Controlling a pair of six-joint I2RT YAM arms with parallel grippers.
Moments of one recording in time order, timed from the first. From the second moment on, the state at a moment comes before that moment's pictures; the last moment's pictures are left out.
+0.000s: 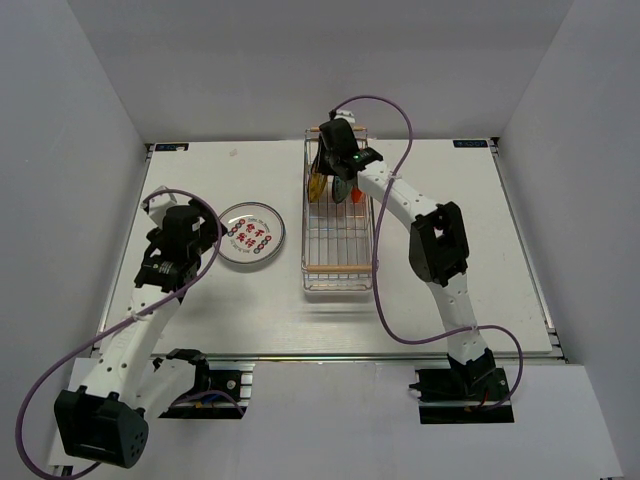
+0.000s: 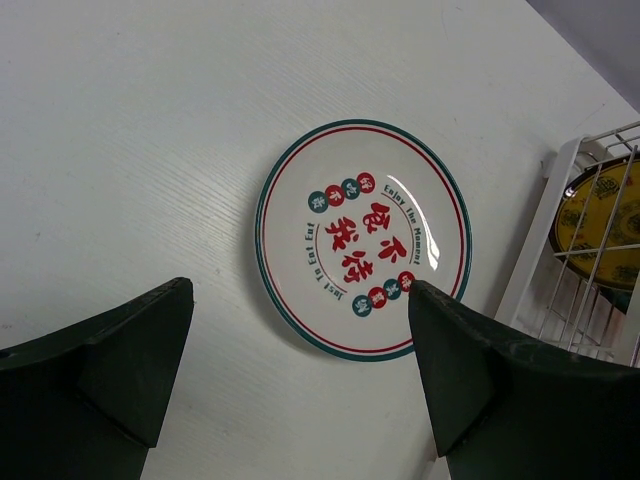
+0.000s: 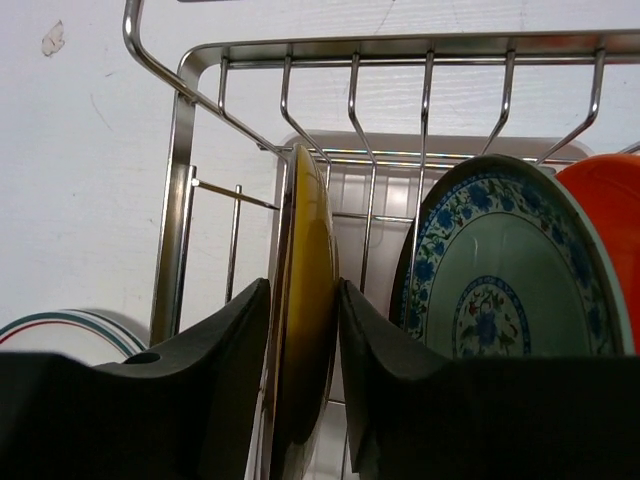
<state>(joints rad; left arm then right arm) -0.19 0.94 0.79 -0.42 -0.42 -0.66 0.60 2.30 2.12 -0.43 0.22 0.46</state>
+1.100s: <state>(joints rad) -0.19 0.91 0.79 -0.42 -0.43 -0.68 0.58 1.79 1.88 -0.41 0.46 0.36</state>
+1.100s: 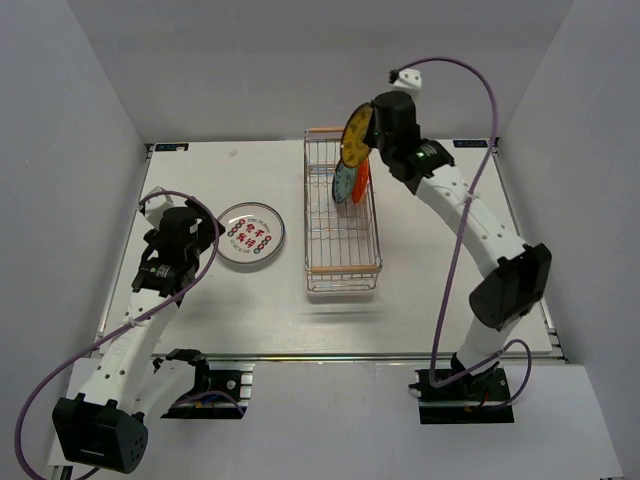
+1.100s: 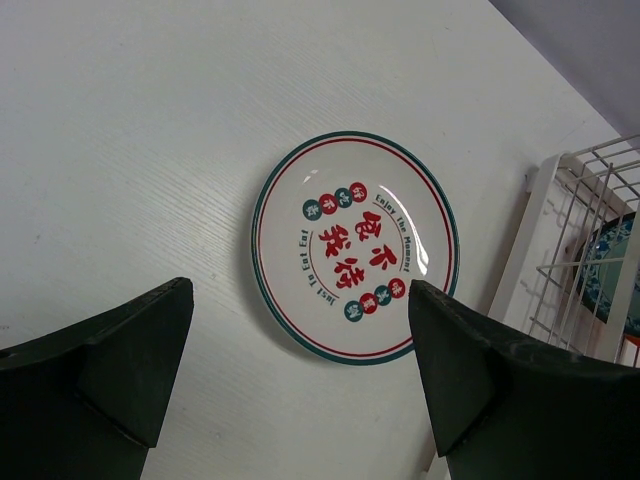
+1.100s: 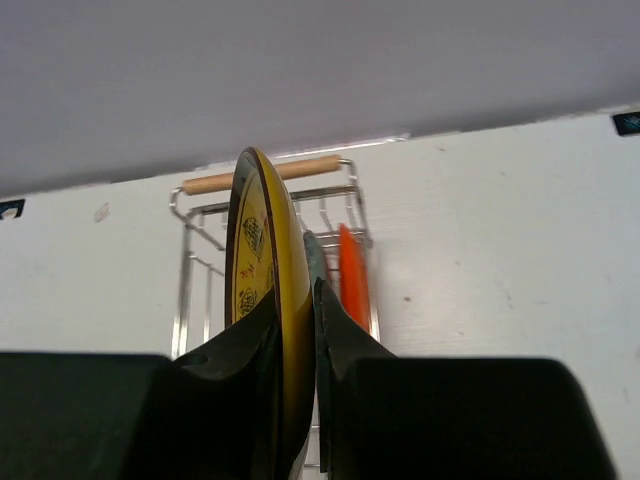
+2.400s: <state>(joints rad) -0.19 0.82 0.71 -0.31 -0.13 -0.60 -0.13 1.64 0.71 0.25 -0.22 0.59</state>
